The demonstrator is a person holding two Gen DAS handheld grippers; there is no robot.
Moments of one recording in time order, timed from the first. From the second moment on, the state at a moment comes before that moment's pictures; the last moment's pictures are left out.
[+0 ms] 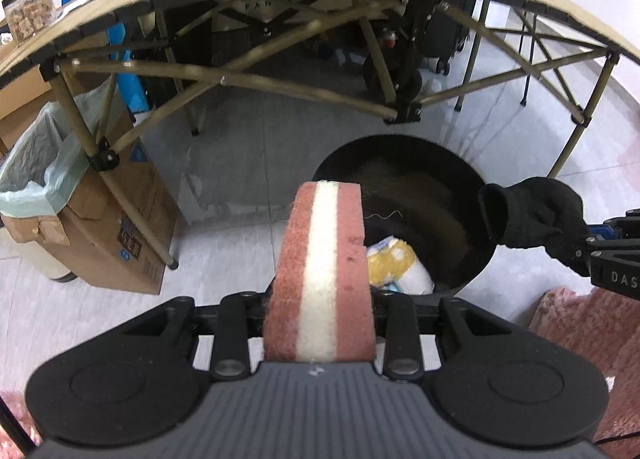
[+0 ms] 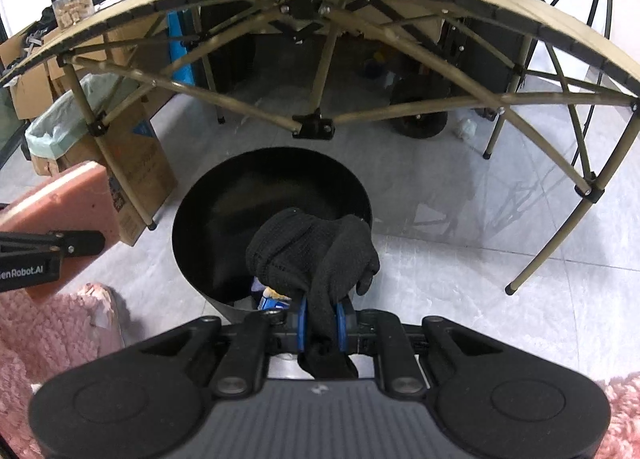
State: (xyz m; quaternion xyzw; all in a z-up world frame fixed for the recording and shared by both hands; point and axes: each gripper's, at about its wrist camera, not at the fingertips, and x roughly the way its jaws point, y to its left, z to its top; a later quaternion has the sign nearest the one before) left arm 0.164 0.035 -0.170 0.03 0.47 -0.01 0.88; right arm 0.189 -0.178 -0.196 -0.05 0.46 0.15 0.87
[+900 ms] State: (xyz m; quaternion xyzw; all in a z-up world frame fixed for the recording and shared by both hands) left arm 0.216 0.007 -0.214 0.02 0.58 -0.03 0.81; right arm 0.219 -0.187 -0.215 -0.03 0.49 0.11 0.86
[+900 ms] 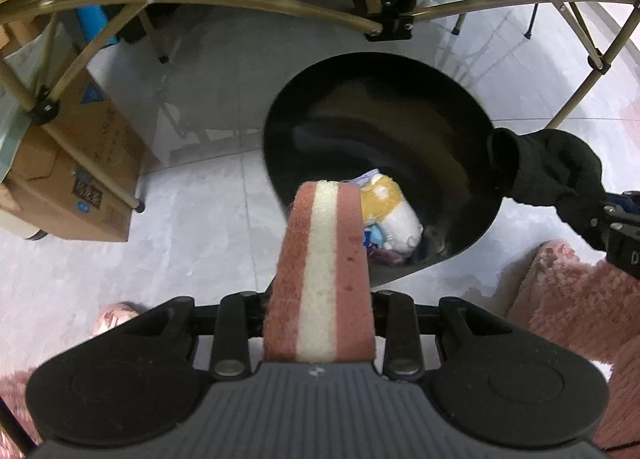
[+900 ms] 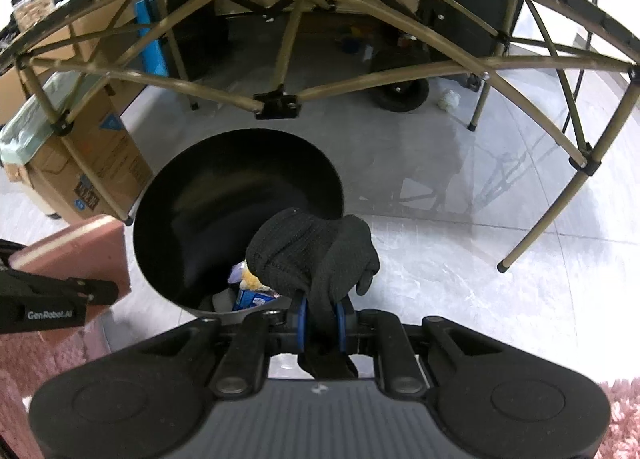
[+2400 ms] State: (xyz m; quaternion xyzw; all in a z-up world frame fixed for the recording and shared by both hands) left arm 0.295 -0.045 -0.230 0.01 0.62 -0.03 0.78; right arm 0.240 -0.221 -0.207 0.01 0.47 0.06 0.88
